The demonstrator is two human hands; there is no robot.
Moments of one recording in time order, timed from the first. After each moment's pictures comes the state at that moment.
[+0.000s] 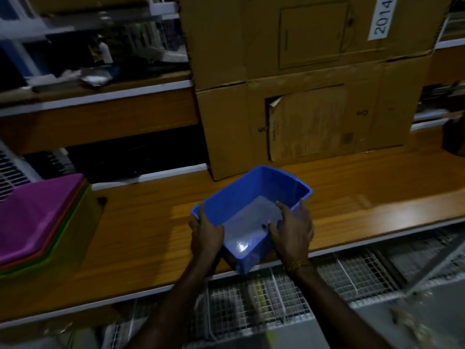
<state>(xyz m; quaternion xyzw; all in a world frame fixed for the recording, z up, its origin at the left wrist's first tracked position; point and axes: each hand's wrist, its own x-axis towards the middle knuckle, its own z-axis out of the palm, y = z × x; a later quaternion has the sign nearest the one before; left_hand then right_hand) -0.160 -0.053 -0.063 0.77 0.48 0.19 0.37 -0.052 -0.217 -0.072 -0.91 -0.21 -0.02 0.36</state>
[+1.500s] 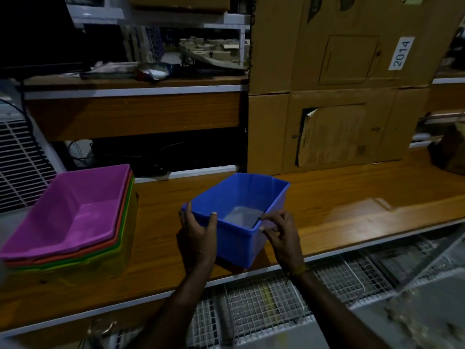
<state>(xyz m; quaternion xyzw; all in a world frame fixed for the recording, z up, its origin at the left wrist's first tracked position) -0.331 0.083 -0.058 0.65 0.37 0.42 0.51 -0.217 -0.078 -0.071 -0.75 -0.37 -0.05 0.54</state>
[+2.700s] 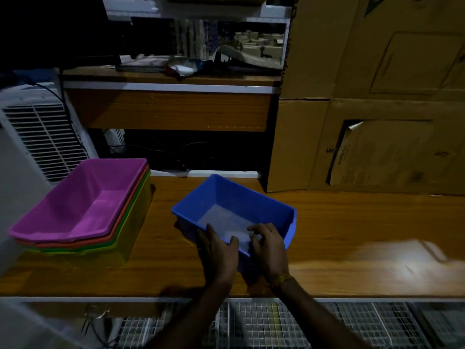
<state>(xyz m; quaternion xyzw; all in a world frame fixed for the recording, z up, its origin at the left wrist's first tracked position) -0.249 0.065 -0.104 0.67 0.56 0.26 0.41 -0.162 -0.016 -0.086 -0.80 -0.41 0.00 0.45</state>
